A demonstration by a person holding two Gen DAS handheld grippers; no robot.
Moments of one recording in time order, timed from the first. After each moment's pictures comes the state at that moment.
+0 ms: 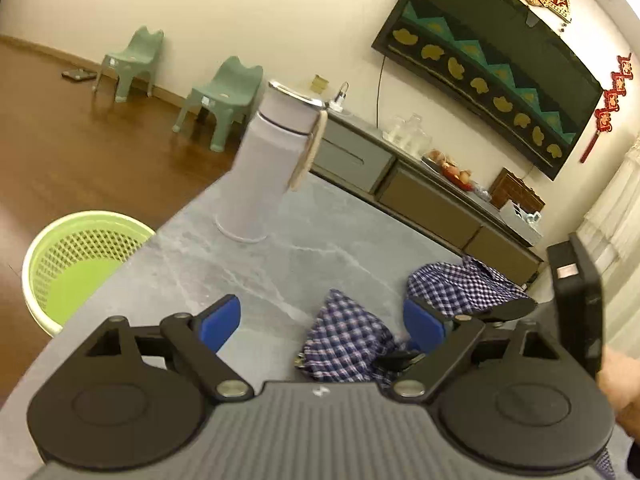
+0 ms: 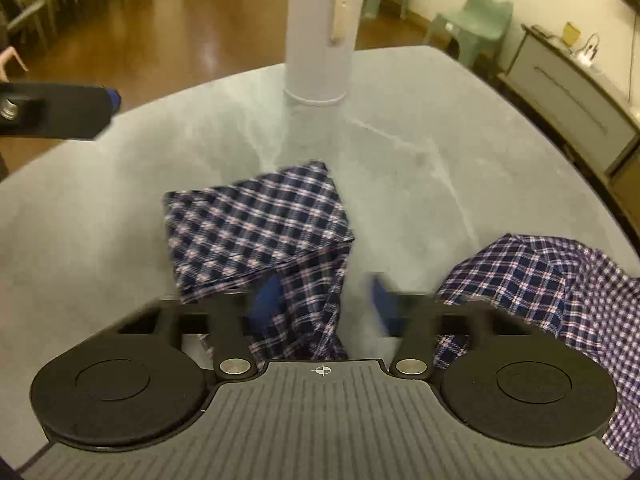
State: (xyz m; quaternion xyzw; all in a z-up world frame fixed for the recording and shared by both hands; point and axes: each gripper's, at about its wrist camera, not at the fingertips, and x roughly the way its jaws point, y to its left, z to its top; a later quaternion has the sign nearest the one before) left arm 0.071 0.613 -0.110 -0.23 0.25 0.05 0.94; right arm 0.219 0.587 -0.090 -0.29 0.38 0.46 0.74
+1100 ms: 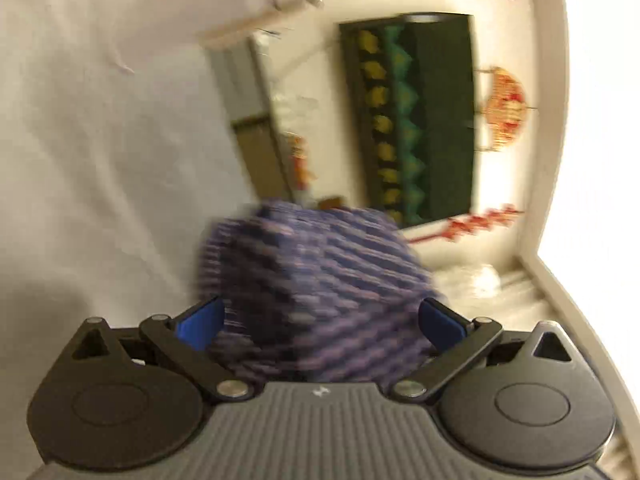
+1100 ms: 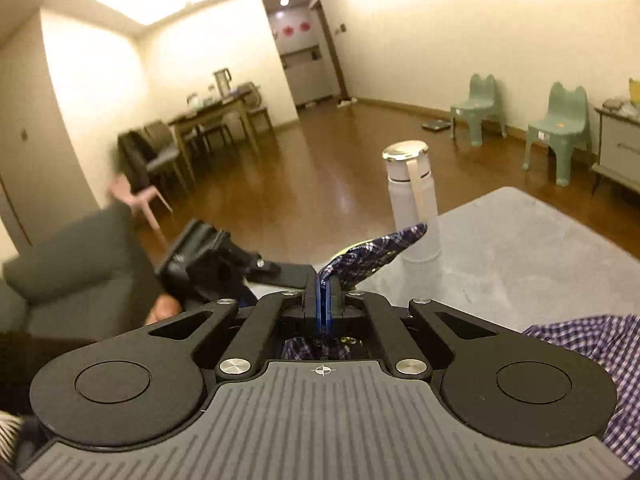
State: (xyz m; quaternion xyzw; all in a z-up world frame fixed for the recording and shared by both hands) left arm 0.116 0.609 -0.187 -0.58 0.16 -0.21 0.77; right arm 0.219 0.462 0.029 -0.04 0.28 0.65 0.70
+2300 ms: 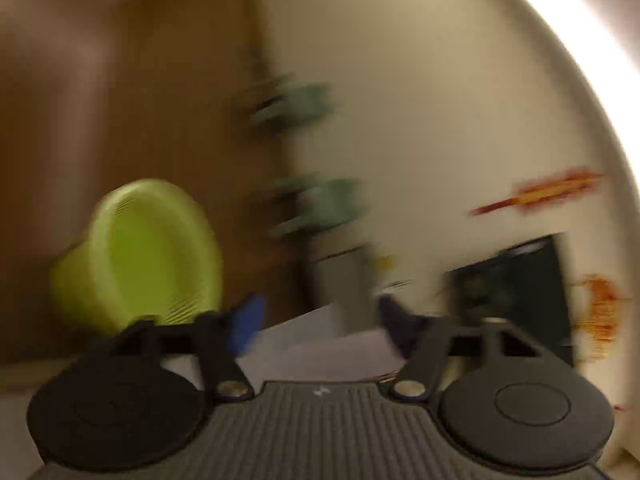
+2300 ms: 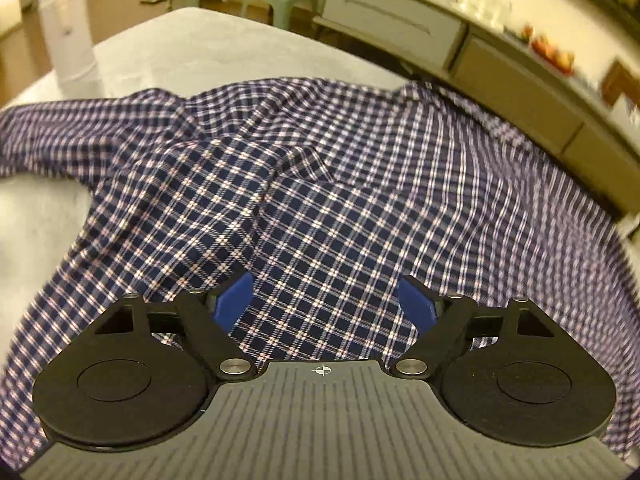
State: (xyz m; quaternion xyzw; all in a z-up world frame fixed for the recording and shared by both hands) left arm 0.018 0.783 -0.185 -0.60 0.08 0.21 0.77; right arm 0.278 0.394 -0.078 -0.21 0.43 0.23 0.84
